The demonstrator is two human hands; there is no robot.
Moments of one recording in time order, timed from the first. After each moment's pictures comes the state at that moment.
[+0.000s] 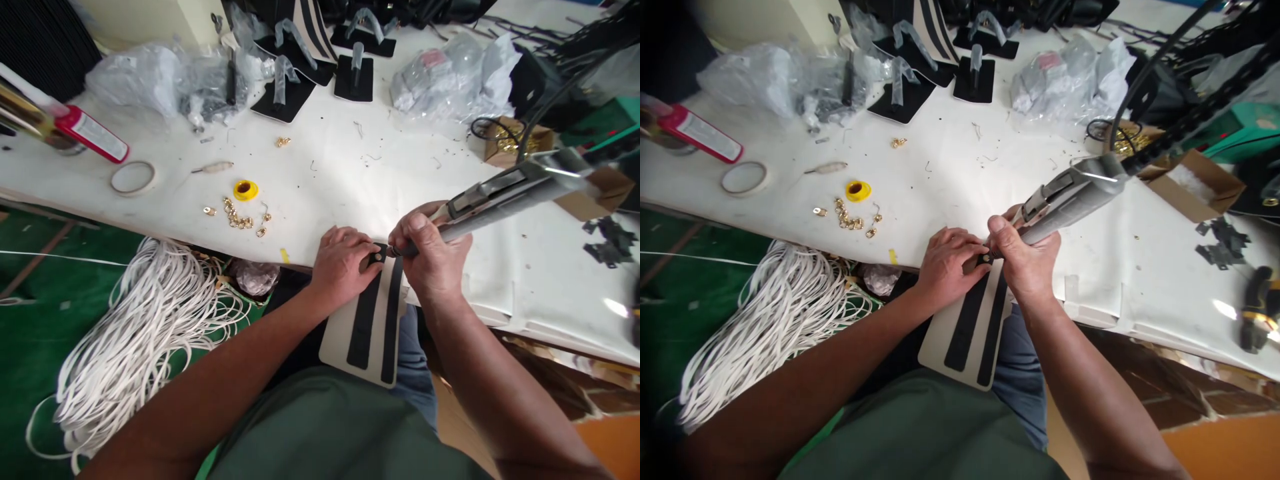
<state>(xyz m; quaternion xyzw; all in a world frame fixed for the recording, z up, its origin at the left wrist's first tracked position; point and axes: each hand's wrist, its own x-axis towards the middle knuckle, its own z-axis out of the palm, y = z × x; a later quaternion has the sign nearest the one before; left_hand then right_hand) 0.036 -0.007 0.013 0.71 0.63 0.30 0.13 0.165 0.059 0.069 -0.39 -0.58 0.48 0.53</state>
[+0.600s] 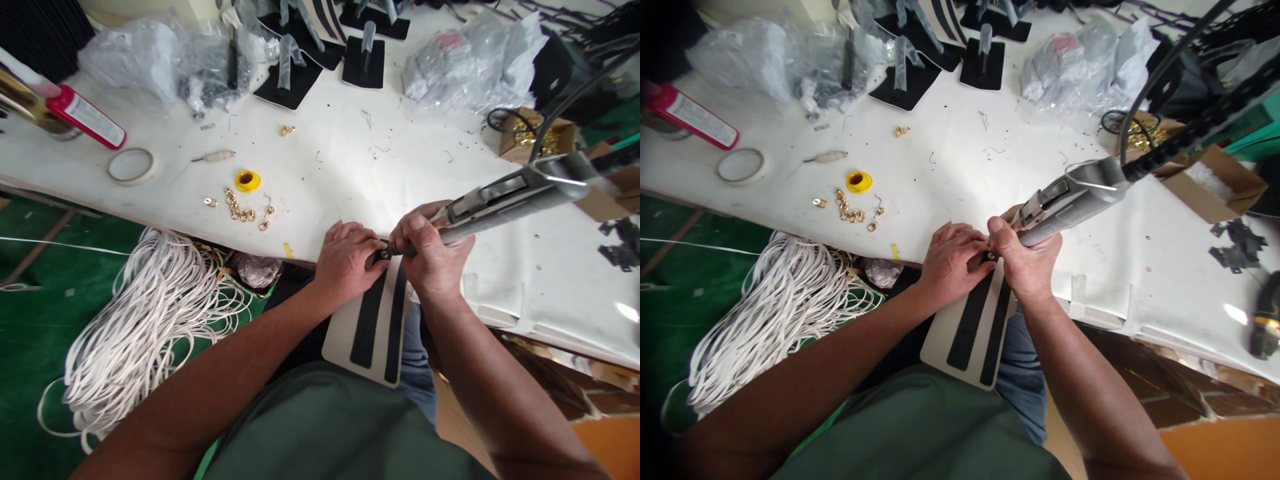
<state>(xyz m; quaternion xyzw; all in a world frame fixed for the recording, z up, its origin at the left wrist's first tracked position) 0.037 -0.007 0.013 0.70 0.63 0.30 0.13 0.162 0.059 0.053 -0.43 -0.62 0.43 0.51</state>
